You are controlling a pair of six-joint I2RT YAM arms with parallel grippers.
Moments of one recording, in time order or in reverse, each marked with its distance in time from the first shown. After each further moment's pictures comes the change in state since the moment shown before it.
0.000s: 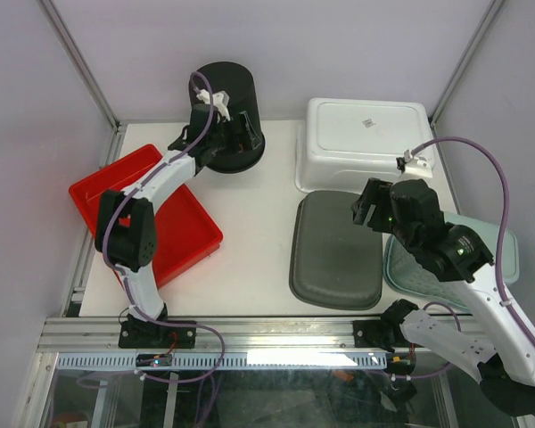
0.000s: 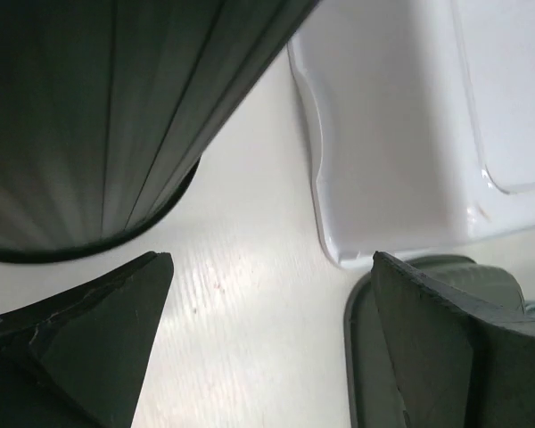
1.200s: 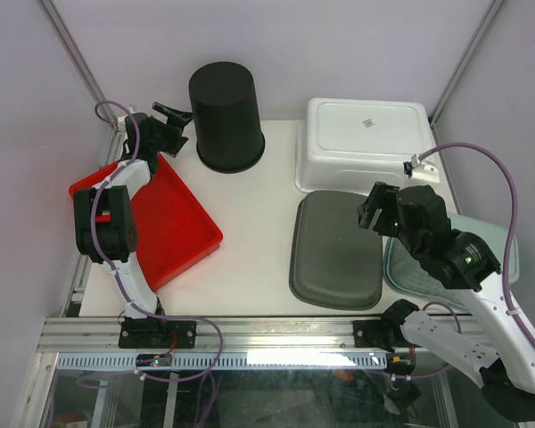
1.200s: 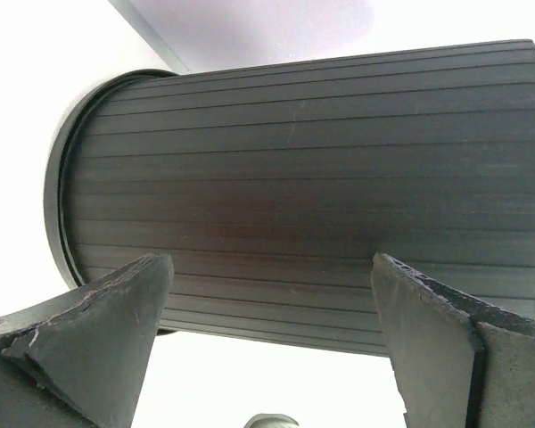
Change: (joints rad) left arm 0.385 -0.005 -0.216 0.391 0.110 -0.629; right arm 0.000 -0.045 -0.014 -0.017 0.026 -0.010
